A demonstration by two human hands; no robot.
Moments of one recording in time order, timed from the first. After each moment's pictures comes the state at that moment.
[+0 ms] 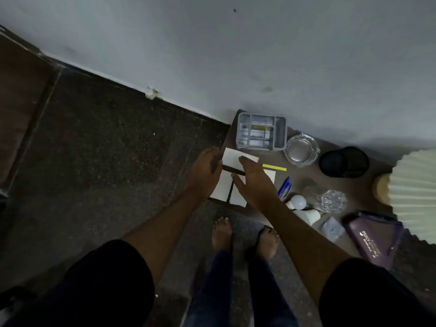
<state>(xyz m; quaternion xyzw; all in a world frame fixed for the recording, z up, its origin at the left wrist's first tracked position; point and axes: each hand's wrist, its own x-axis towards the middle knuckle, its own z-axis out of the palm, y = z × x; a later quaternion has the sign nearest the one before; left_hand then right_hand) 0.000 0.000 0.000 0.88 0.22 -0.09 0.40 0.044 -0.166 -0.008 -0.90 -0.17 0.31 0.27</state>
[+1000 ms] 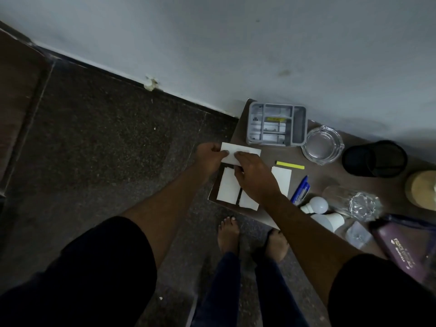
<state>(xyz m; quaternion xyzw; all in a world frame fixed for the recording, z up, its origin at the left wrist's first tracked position) 0.048 0.030 -0.072 0.72 0.43 -0.19 0.51 0.054 -0.136 -0.063 -0.90 -0.26 0.25 0.25</state>
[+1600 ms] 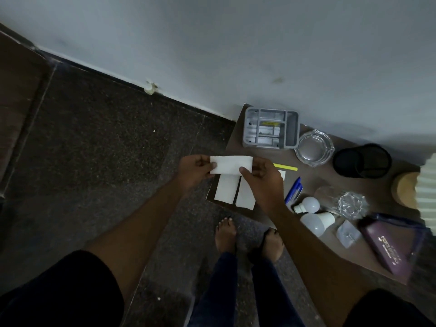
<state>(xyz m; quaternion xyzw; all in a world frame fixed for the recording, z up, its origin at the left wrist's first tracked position) 0.003 0.049 -0.038 0.64 0.43 -0.18 0.61 0.040 -0.157 -0.036 -0.83 0.10 0.26 0.49</state>
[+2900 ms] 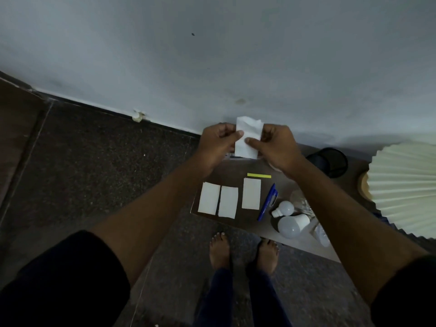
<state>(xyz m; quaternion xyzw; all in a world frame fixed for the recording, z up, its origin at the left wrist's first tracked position) 0.119 -0.040 0.047 0.68 0.26 -0.09 0.68 0.164 -0.213 0.062 -0.82 -0.04 0.25 0.52</state>
